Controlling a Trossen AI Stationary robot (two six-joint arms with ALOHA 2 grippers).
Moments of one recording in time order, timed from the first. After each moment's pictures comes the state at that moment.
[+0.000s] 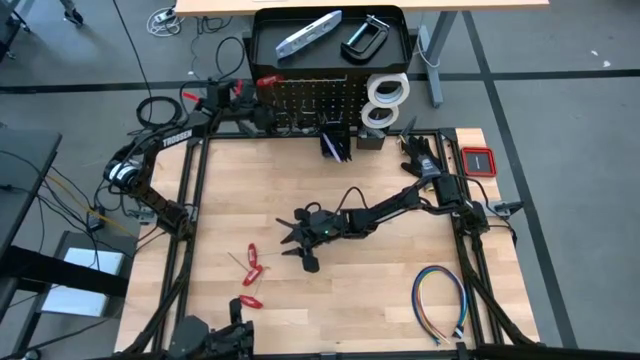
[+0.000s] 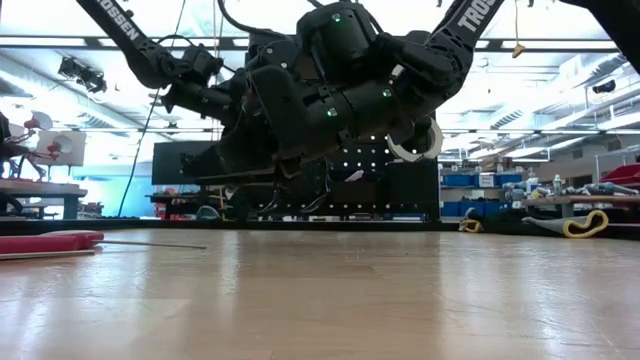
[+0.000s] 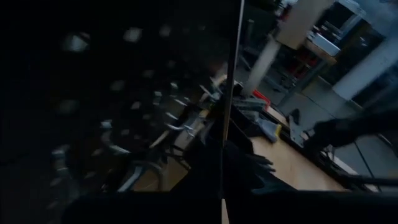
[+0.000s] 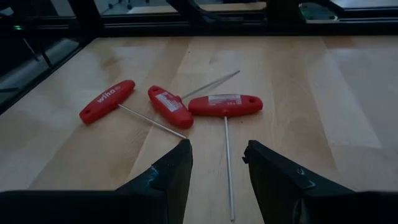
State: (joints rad) left arm 1.04 1.53 0.98 0.24 0.73 -0.29; right arm 0.08 2.17 1.24 0.55 -0.12 0.06
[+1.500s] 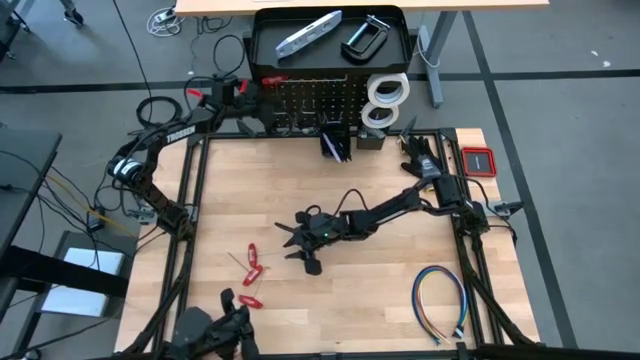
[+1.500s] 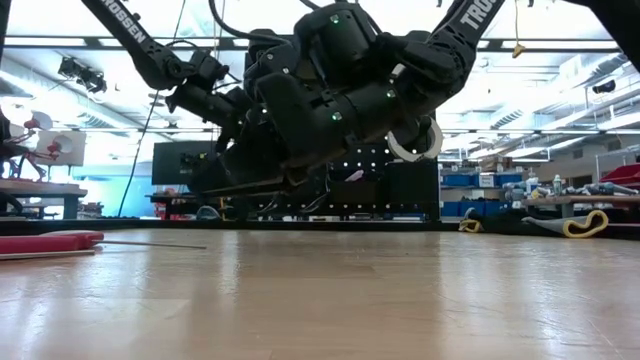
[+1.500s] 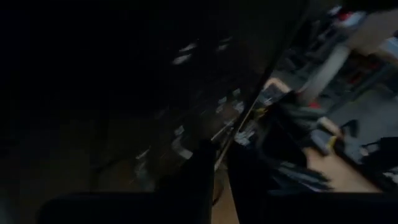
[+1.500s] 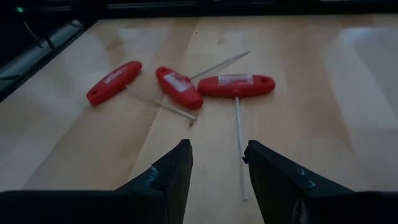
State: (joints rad) left arm 1.04 1.58 1.03 0.17 0.55 -0.25; right arm 0.10 2.17 1.24 0.49 -0.13 0.06
